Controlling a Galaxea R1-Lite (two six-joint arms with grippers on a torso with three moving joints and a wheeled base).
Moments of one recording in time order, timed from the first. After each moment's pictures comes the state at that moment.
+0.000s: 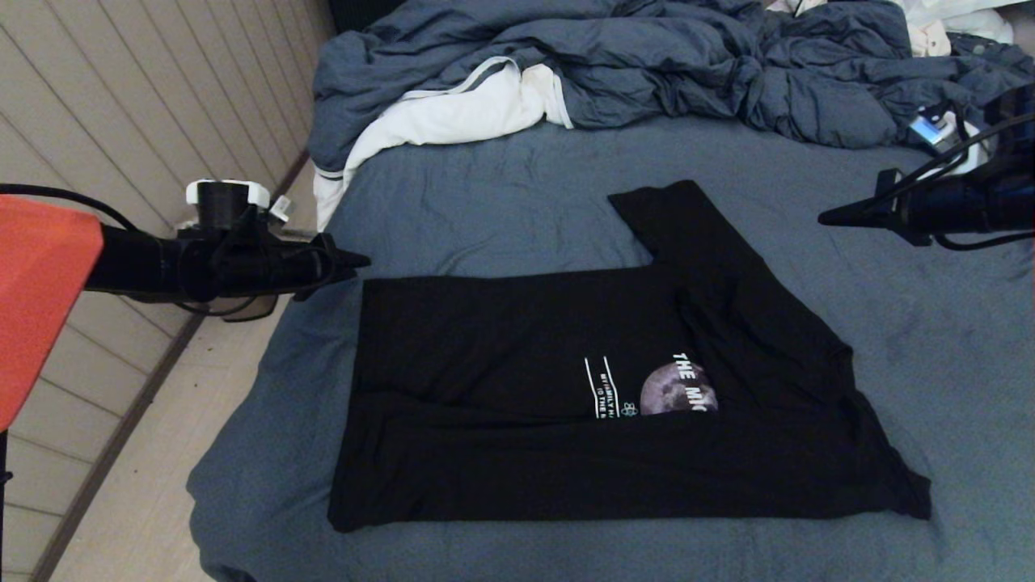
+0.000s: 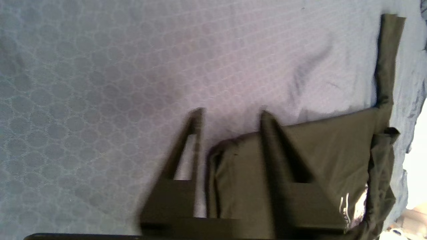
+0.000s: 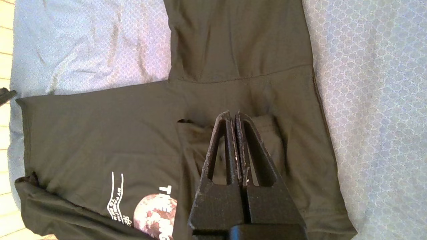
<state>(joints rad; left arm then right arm) -0.05 2.21 -1.65 -0.16 -0.57 -0.51 -0.34 1.99 -1.95 0.46 0.70 0.08</state>
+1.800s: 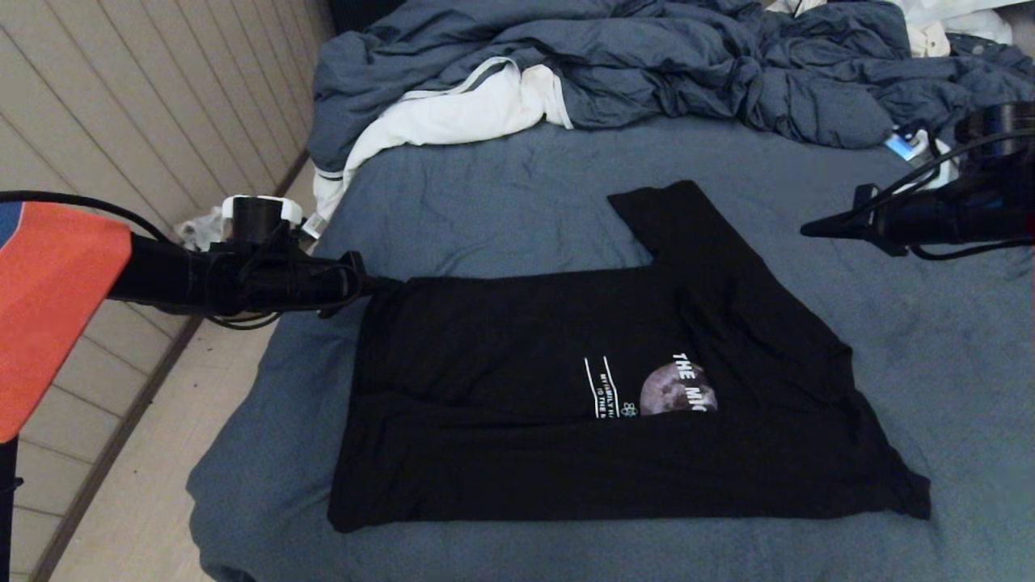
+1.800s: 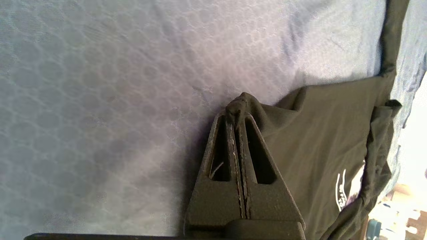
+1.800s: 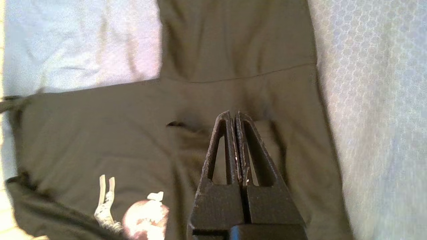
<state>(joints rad) -0.13 2.19 -1.57 -0.16 -0.57 -0.52 -0.33 2.06 -1.95 0.40 0.70 0.09</state>
